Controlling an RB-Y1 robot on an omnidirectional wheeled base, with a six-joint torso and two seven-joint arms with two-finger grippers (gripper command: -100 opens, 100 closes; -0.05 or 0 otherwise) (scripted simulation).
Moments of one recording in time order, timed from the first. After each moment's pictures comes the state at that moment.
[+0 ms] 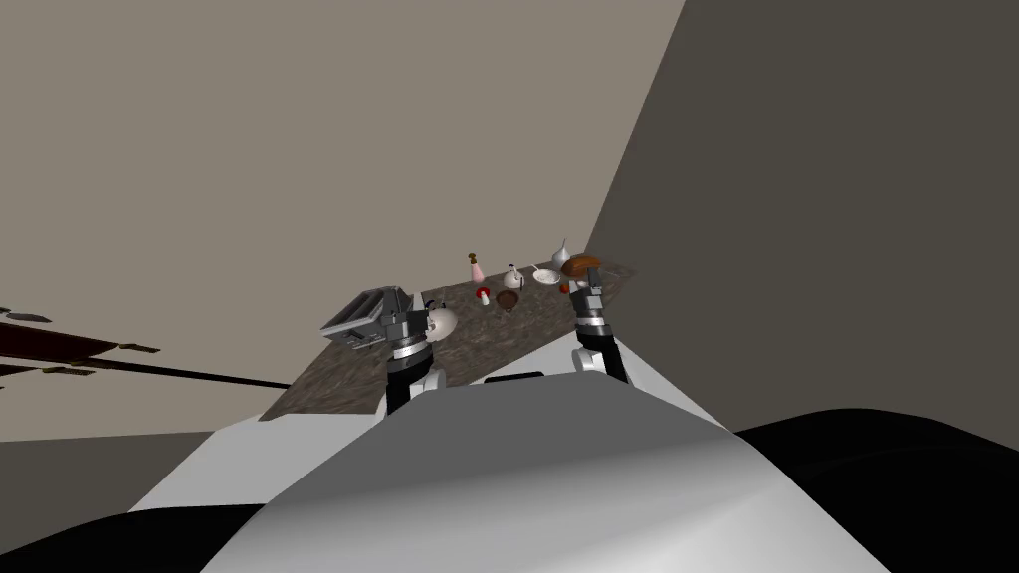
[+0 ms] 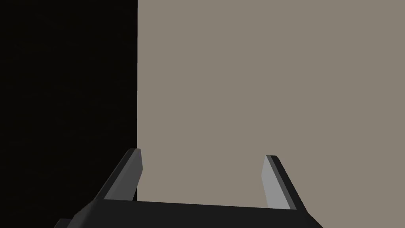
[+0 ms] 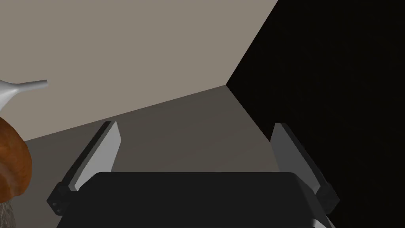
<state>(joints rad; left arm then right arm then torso) 0.53 -0.05 0.04 -2.23 -0.07 -0.61 0.10 0.48 -0.02 0.03 -2.23 0.03 -0.43 -0.01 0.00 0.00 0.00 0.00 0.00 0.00</state>
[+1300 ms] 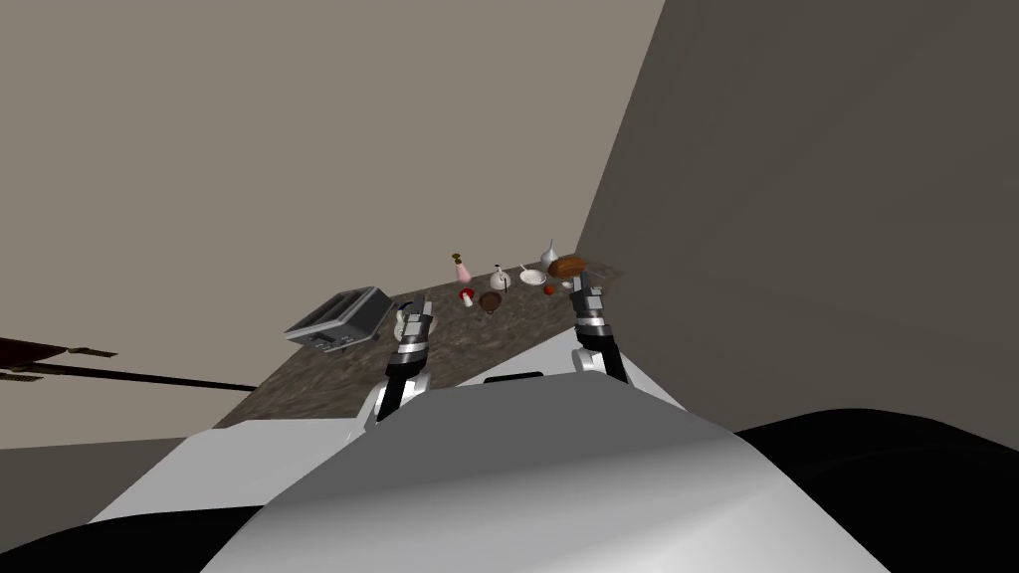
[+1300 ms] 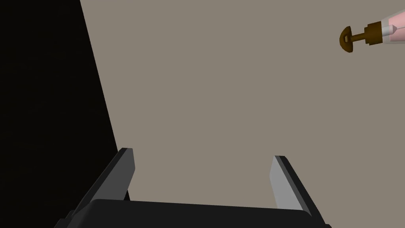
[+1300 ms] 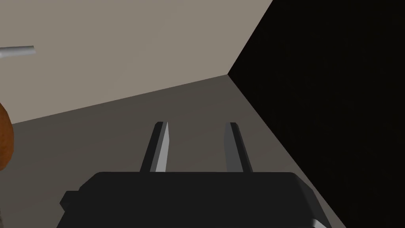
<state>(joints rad) 0.47 0.19 0.12 -2.05 -0.16 -0.54 0.03 0.48 -0.02 0.03 -2.23 0.03 -0.43 -0.01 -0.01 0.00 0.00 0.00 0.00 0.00</state>
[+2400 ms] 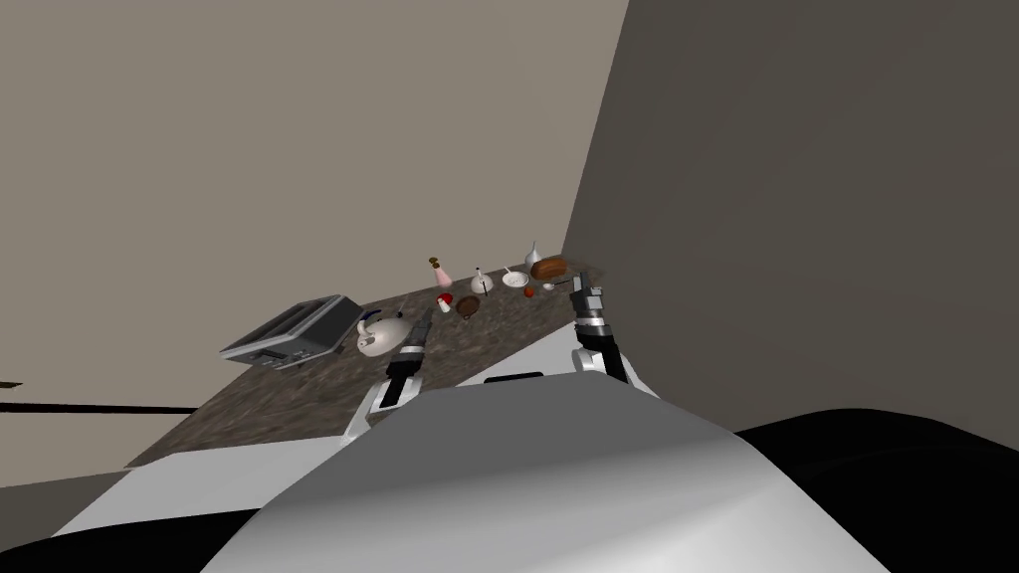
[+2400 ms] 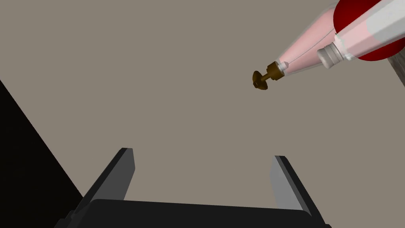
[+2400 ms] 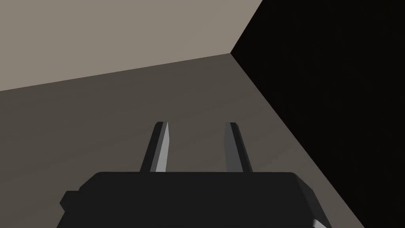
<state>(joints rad) 0.39 0.27 0.20 -1.77 -0.30 -0.43 -0.10 0.48 -0.02 0.03 -2.23 0.03 -0.43 -0.01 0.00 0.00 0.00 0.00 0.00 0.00</state>
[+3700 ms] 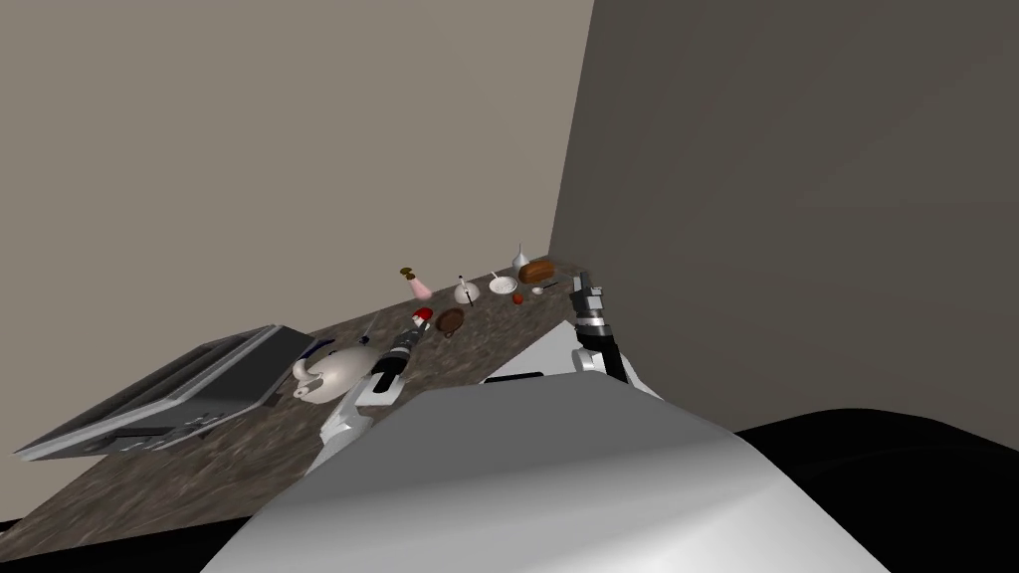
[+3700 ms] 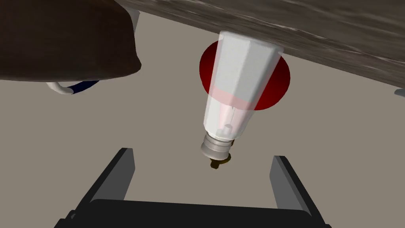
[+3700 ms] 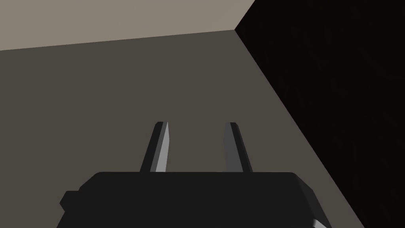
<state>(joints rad) 0.26 0.48 0.23 -1.45 -0.46 -0.19 -0.36 0.48 -0.02 0.03 -2.23 0.03 -0.43 -0.01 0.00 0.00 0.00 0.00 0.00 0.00</state>
